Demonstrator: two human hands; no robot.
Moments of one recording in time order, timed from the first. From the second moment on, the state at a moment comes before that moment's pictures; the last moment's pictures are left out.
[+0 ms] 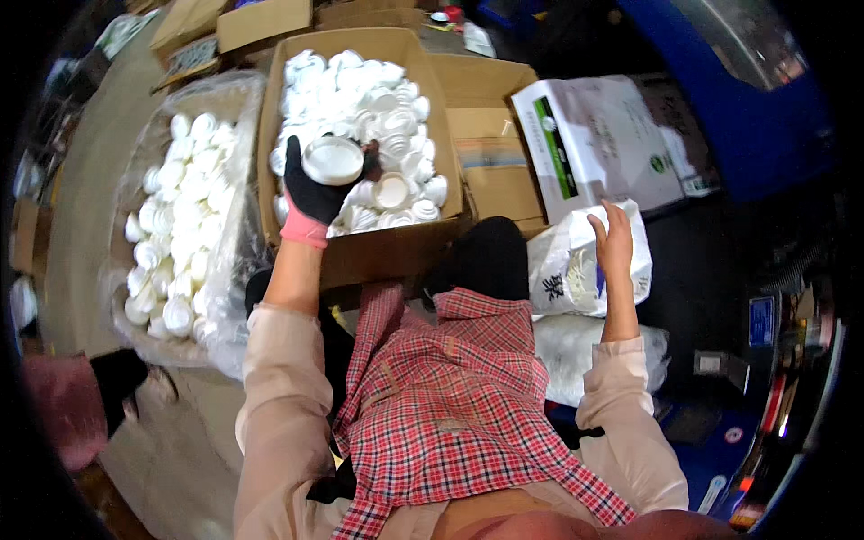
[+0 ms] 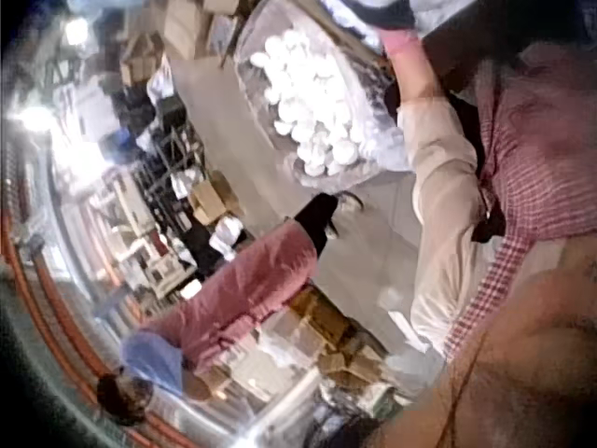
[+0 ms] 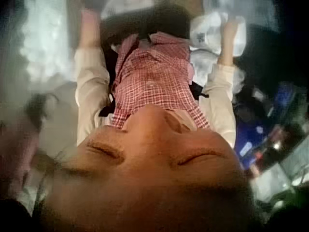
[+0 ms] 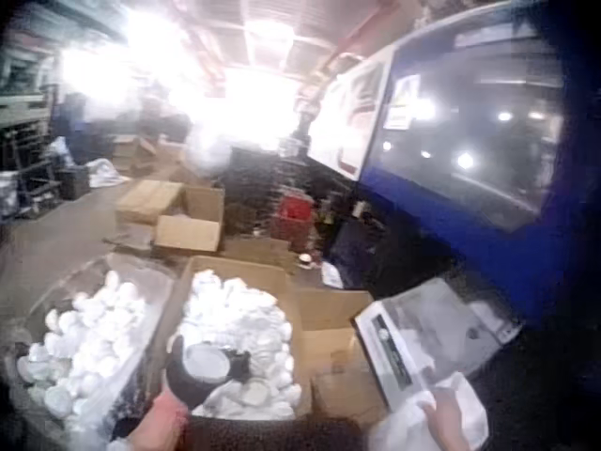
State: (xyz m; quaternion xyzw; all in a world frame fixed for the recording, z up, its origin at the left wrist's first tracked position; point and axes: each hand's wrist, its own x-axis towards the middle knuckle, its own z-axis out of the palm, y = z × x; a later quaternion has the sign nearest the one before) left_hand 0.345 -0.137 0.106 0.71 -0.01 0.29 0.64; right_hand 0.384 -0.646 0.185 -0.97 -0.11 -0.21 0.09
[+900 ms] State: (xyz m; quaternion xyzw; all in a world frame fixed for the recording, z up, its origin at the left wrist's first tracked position) left_hand 0.350 -0.057 0.137 0.06 0.13 0.18 0.97; right_hand 0.541 -0.238 0.060 -0.75 -0.27 0.28 0.53
